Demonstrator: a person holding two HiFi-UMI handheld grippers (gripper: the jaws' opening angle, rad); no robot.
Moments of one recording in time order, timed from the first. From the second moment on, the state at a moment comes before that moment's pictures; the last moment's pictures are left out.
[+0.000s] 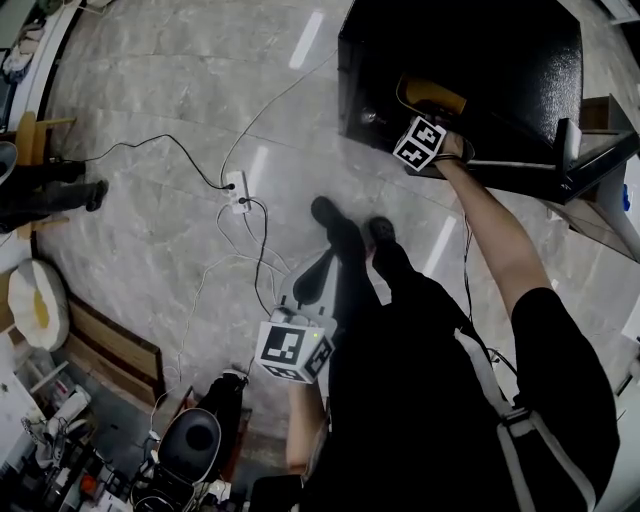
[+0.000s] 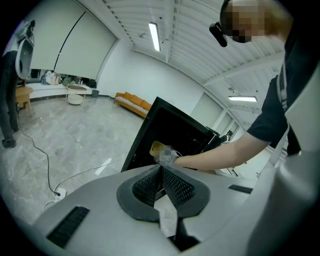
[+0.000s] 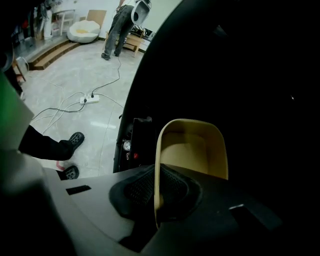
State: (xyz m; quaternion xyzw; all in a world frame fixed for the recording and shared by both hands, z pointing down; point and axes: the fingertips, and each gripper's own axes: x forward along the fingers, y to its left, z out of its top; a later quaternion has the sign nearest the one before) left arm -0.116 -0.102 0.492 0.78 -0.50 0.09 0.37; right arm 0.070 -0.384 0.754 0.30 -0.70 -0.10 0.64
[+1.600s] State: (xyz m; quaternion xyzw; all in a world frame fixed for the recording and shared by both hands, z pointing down) left arm -0.124 -0.100 0.505 0.78 -0.49 0.11 0.38; right arm 0.079 -0.428 0.767 0.31 -0.65 -0.15 0.68
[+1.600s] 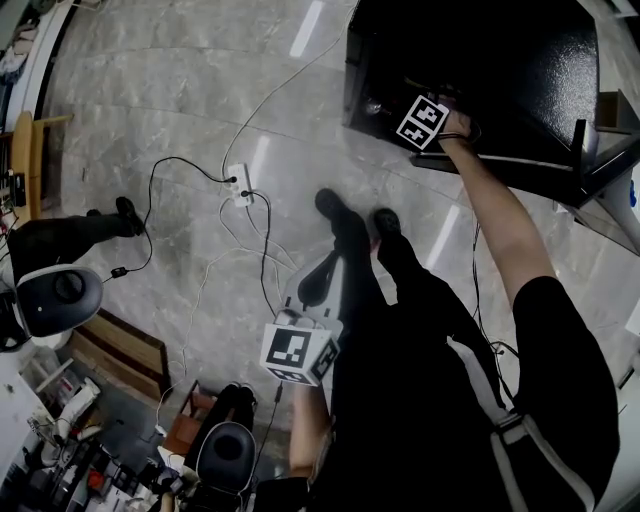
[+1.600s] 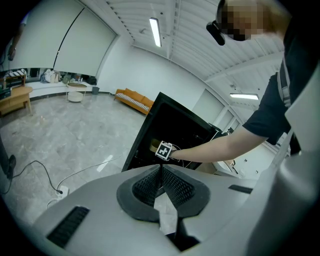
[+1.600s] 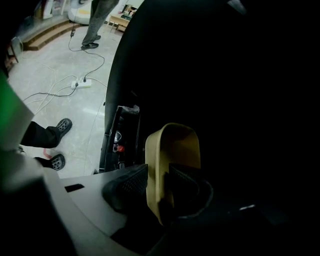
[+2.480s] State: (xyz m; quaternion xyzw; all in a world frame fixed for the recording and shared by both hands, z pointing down) left arm -0.058 -0.075 0.477 0.79 -0.51 0.09 0.33; right arm 0.068 -0.373 0.706 0.27 -0.69 -0.24 0.63
